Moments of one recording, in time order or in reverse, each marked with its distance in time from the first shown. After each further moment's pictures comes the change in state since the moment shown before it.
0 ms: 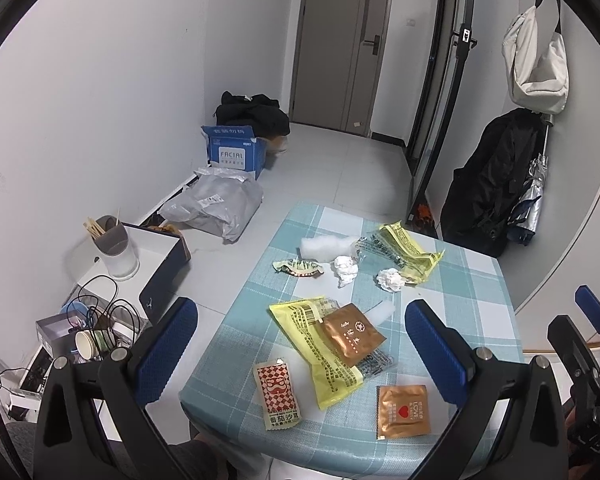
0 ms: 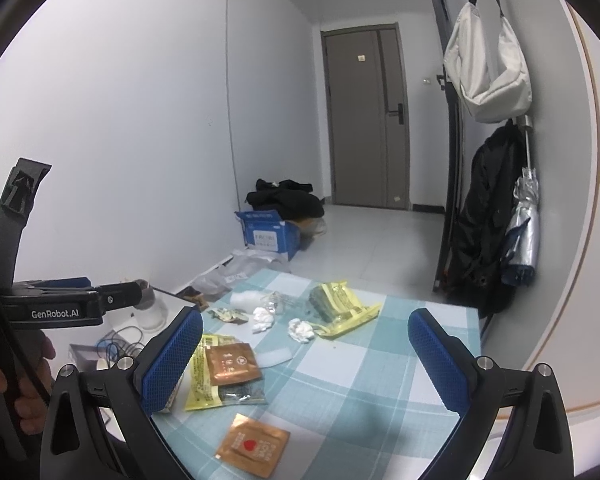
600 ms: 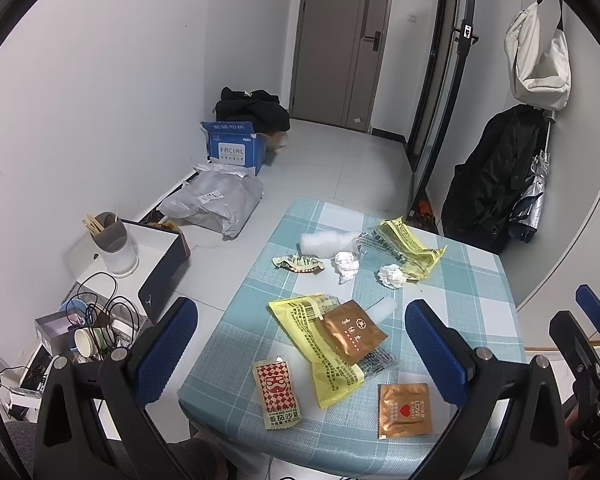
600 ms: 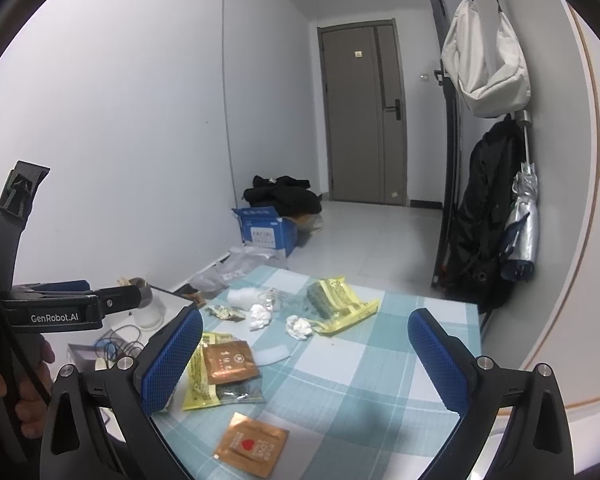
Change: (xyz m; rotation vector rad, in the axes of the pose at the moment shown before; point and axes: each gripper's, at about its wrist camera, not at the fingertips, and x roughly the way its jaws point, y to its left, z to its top) left arm 0.003 0.001 0.000 -0.002 0.010 -0.001; right arm 0.004 -0.003 0.000 0.017 0.018 -0.004
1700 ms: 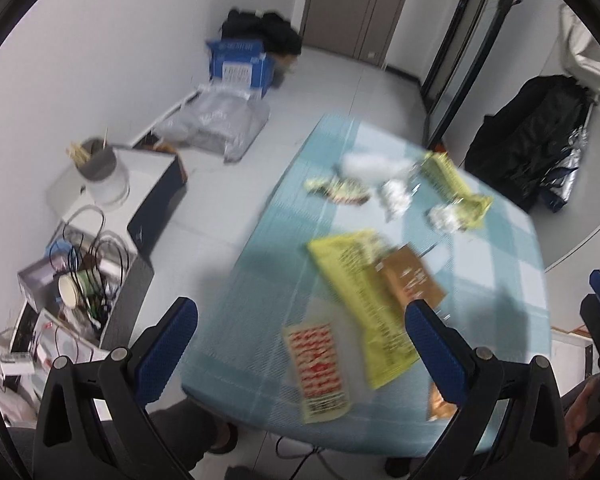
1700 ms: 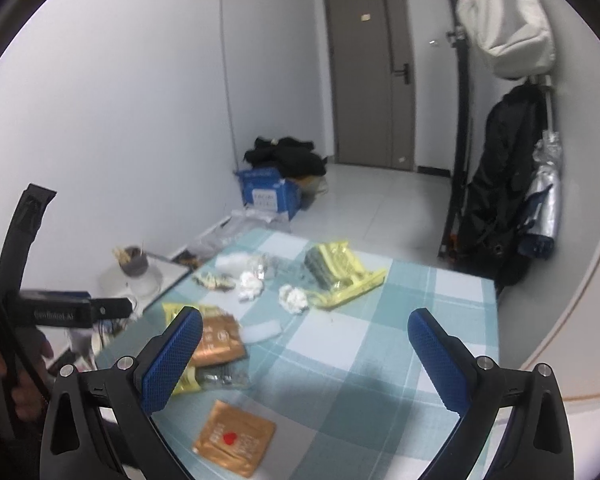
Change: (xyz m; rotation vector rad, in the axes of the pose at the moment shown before) left arm 0.074 0.047 -0.019 -0.068 0.303 -0.017; right arm 0.053 -0.012 -0.012 -0.020 0.158 0.032
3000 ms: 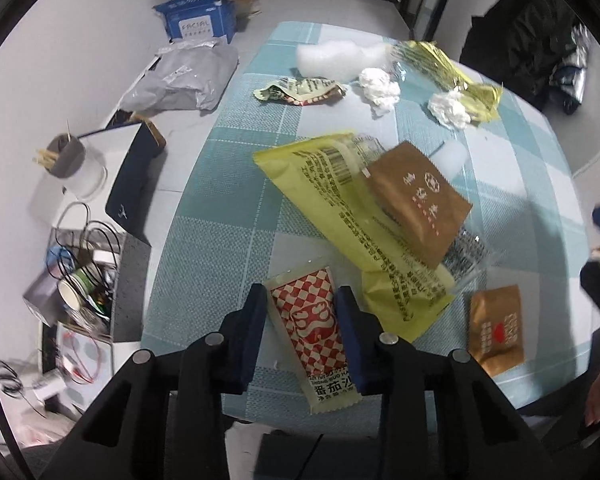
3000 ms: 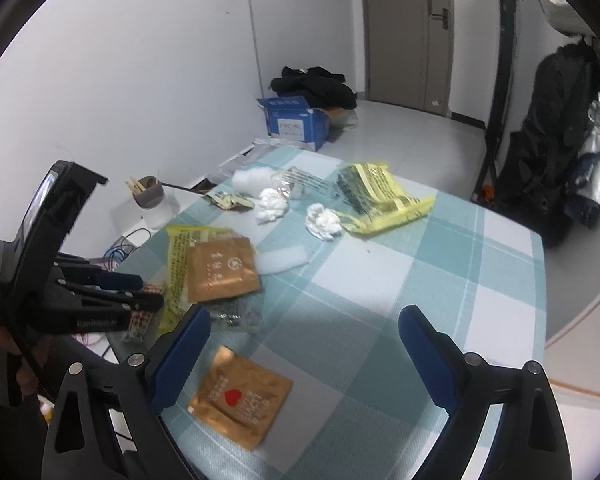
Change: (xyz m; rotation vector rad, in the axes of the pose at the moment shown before) left arm 0.037 -0.030 -0.007 0.184 0.226 0.024; right arm 0.046 0.009 -0.026 -0.043 0.252 0.075
